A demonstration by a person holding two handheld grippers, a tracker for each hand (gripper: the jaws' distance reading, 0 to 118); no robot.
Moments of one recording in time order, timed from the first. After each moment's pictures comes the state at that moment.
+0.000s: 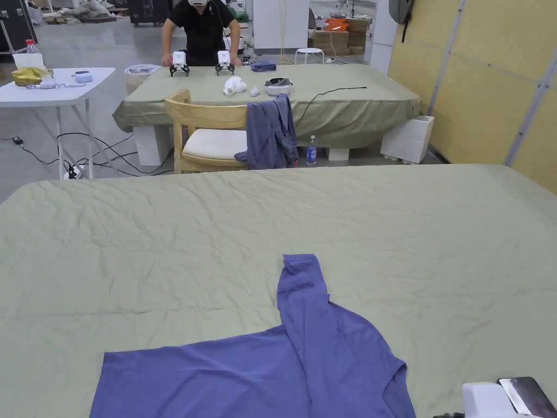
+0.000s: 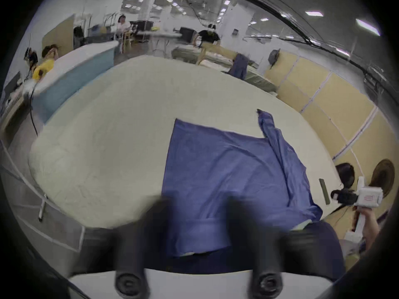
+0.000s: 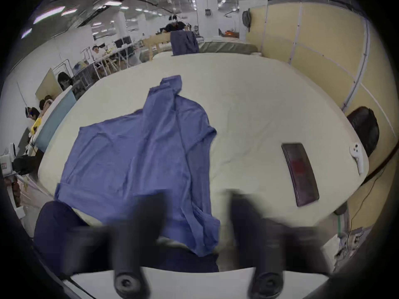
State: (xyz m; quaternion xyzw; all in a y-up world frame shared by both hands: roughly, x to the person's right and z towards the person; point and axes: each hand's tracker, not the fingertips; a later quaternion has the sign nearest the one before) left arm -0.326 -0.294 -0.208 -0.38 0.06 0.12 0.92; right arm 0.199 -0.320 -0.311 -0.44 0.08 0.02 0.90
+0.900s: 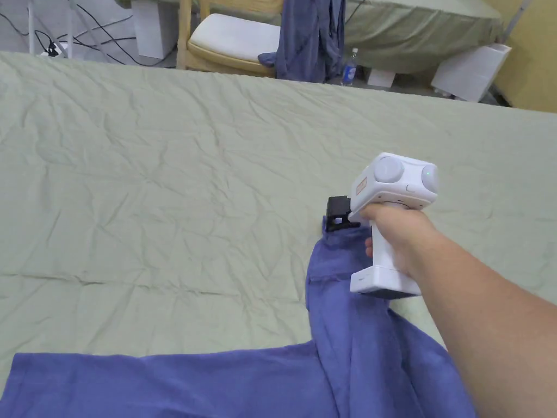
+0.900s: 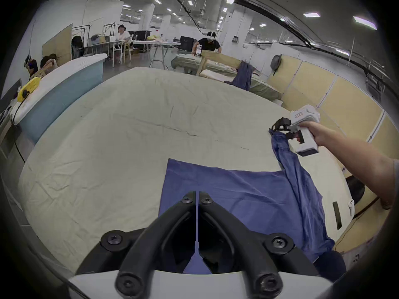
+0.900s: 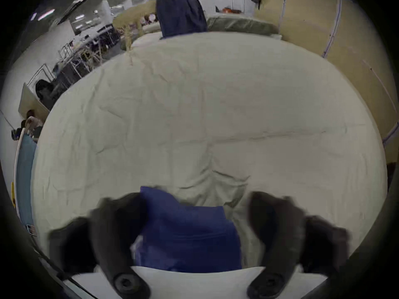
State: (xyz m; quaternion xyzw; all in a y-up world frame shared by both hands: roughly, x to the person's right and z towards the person) left arm -0.373 -0.333 -0.333 -0.36 0.07 0.14 0.92; right arm 0.012 -0.415 -0.830 -0.56 0.05 0.00 0.83
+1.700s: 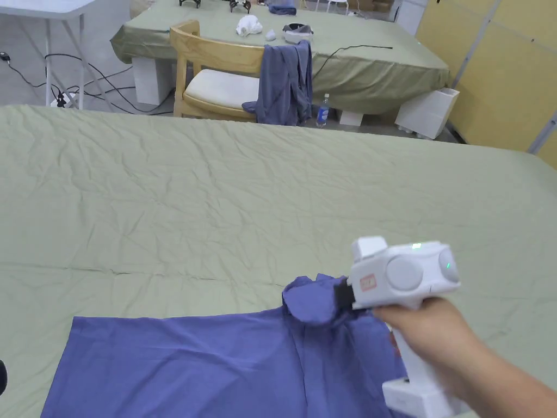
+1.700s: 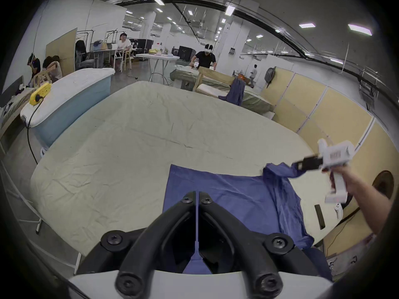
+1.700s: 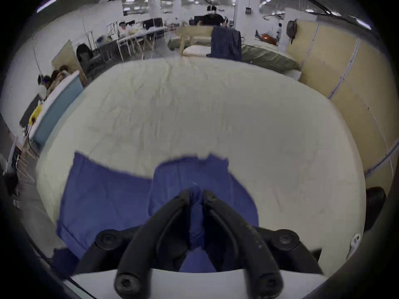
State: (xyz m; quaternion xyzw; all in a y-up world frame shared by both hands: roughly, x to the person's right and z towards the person) left arm -0.358 -0.239 -0.244 -0.32 0.05 0.16 0.93; right arm 0.071 -0.308 -0.531 -0.50 0.16 0.10 0.85
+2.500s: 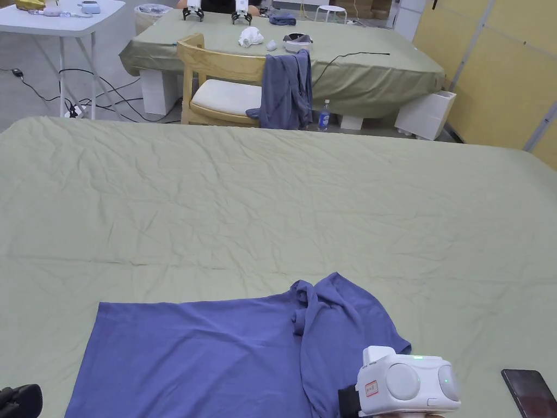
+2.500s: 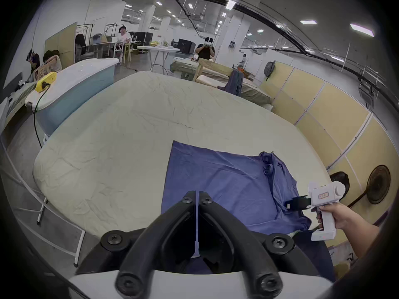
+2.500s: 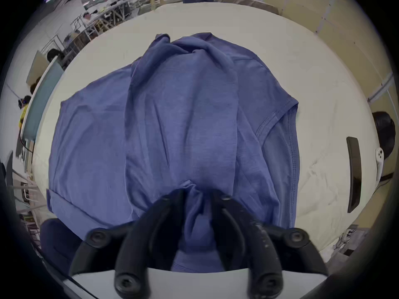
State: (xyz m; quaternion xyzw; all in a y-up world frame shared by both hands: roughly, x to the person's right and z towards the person) left arm -0.346 -0.253 -0.201 -0.35 0.04 0.17 0.92; right arm 0.099 -0.399 -0.403 -0.59 0.09 0.02 0.80
